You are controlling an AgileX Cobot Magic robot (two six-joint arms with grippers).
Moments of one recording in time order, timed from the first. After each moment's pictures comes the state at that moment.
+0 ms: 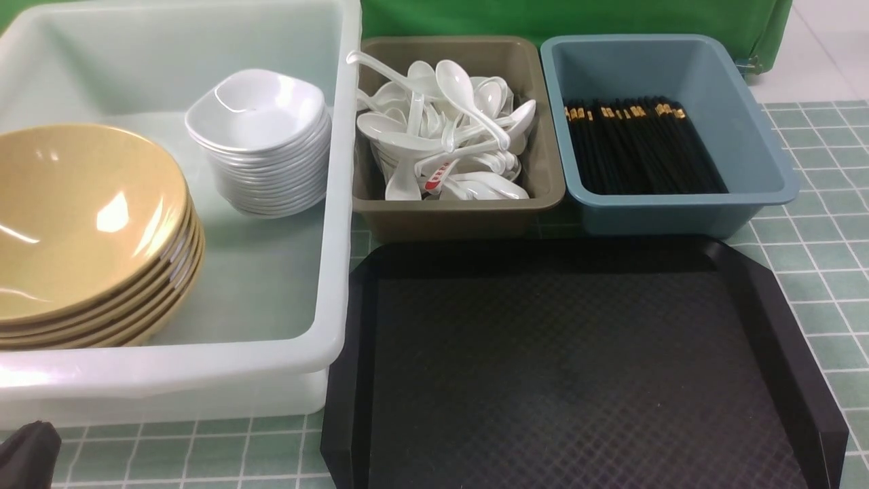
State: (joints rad) right arm -0.06 -0.01 0.03 -0.10 0.31 0.11; left arm 0.07 -0.01 0.03 -0.08 0.31 -0.01
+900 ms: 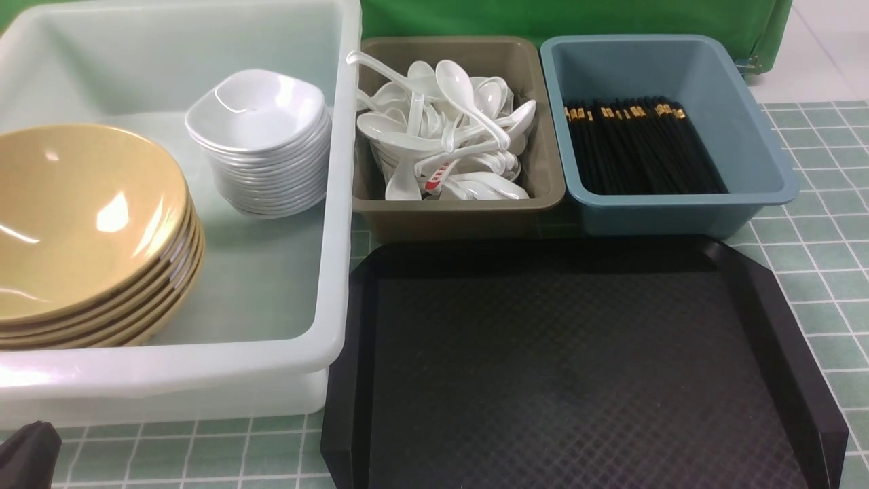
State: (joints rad) right arm -0.06 -0.01 0.03 -0.10 0.31 0.11; left arm 0.07 -0.01 0.03 -0.08 0.32 -0.01
